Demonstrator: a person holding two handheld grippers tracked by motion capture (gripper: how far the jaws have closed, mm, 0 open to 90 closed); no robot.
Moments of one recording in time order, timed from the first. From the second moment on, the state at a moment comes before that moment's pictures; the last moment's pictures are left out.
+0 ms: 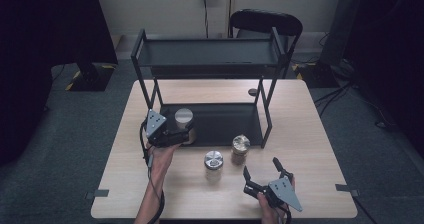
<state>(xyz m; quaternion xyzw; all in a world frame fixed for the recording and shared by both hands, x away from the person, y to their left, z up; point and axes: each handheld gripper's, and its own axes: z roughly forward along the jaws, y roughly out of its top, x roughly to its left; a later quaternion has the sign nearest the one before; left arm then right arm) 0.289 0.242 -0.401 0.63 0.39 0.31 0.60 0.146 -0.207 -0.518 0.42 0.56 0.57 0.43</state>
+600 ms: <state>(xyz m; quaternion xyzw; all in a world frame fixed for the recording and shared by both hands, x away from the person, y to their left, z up) 0.265 0.248 -0.403 0.62 0.38 0.33 0.61 0.146 -0.207 -0.518 0.42 0.56 0.57 0.43</state>
